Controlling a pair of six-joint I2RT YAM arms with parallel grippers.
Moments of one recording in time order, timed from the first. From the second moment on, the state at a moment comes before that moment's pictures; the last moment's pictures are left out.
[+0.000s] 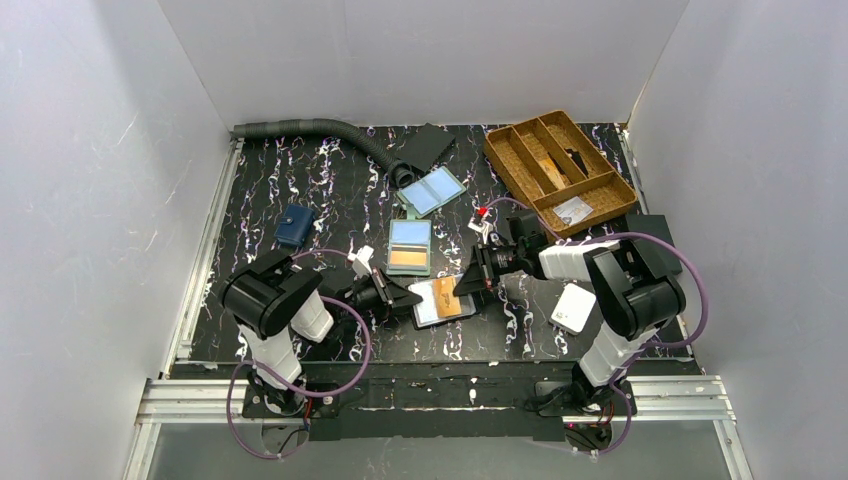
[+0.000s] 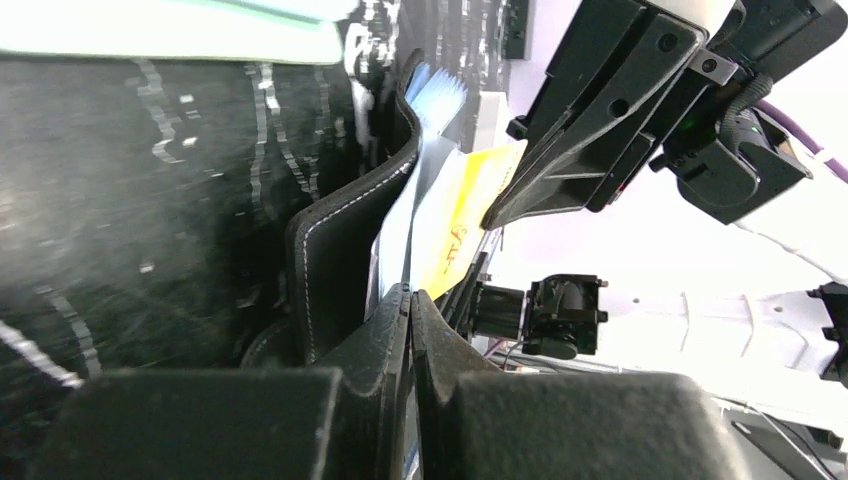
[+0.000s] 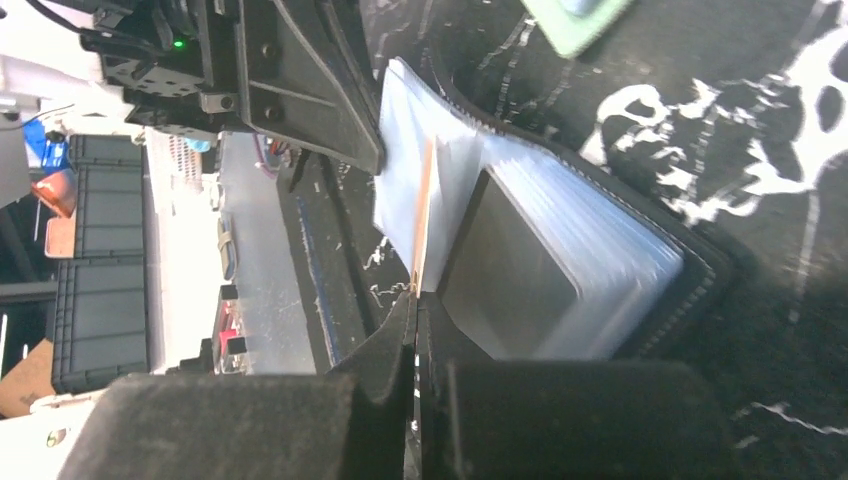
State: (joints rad) left arm -0.56 1.77 0.19 1.28 0.53 -1.25; right arm 0.43 1.70 0.71 0.15 -1.09 0.33
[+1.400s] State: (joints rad) left arm -0.50 1.11 0.22 0.43 0.38 -0.96; right arm 0.12 1.48 1.02 -0.46 -1.06 -0.33
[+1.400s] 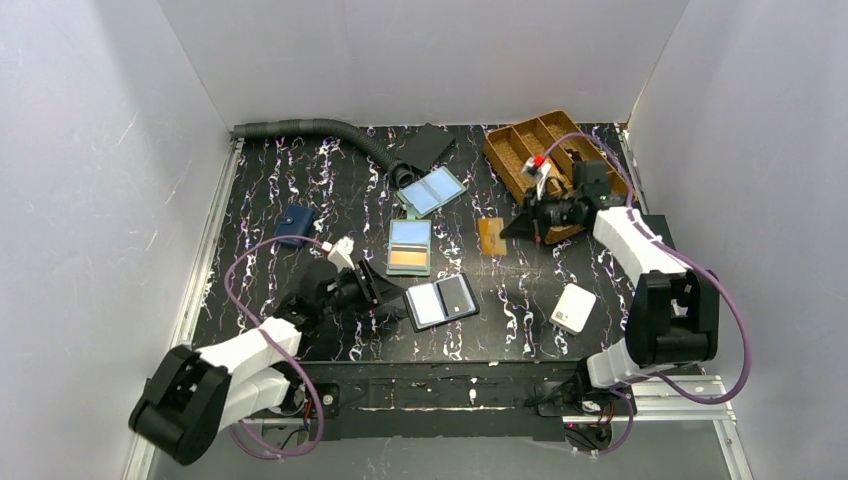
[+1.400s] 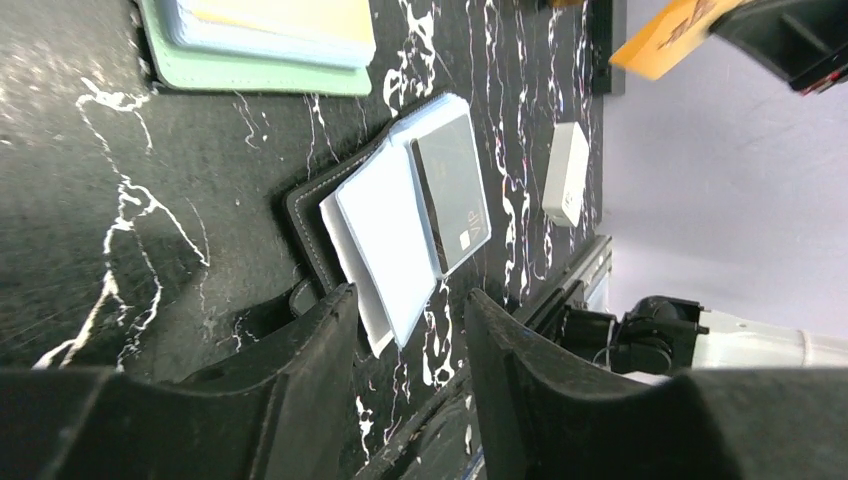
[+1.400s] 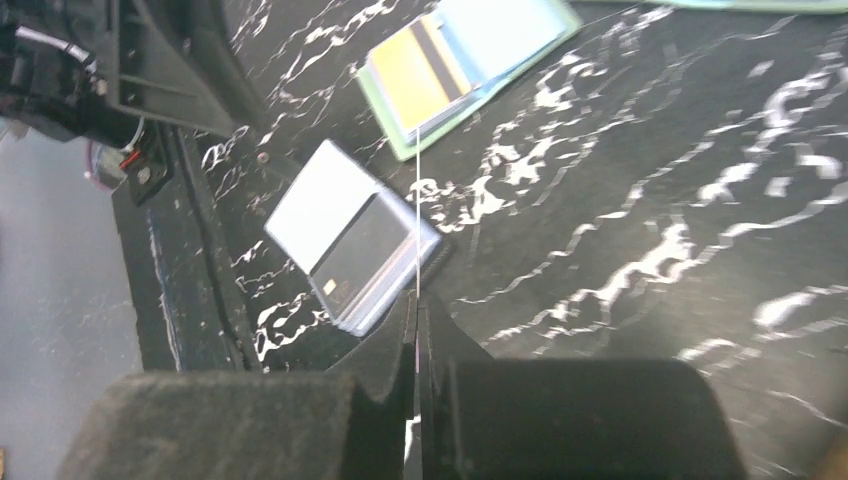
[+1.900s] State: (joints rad) left arm -0.44 0.74 0.44 -0.15 0.21 -0.74; right arm -0.08 1.74 1.57 -0.66 -0.92 -0.43
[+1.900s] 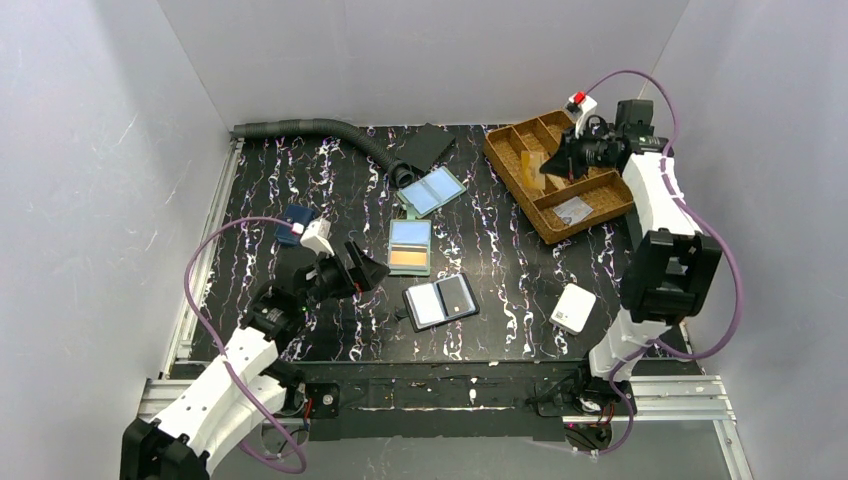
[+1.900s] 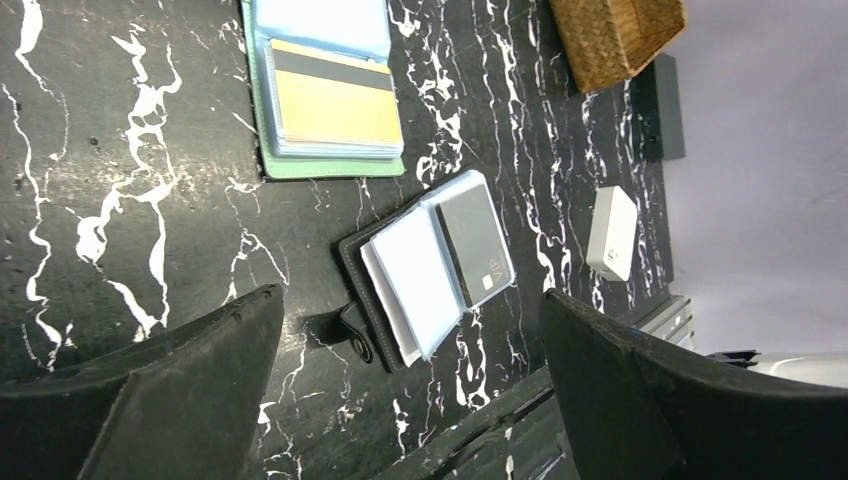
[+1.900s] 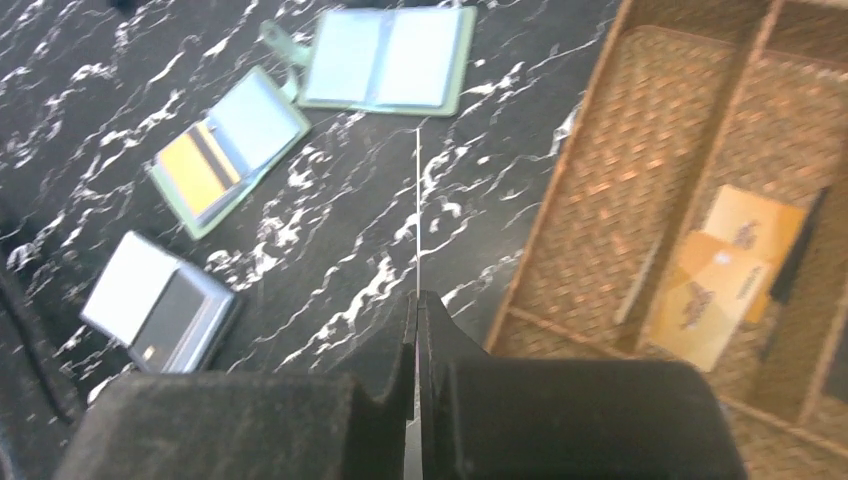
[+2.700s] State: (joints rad) left arm -0.43 1.03 0.57 -0.18 0.27 -0.64; right arm -0.15 2.17 2.04 -0.66 -0.65 -0.42
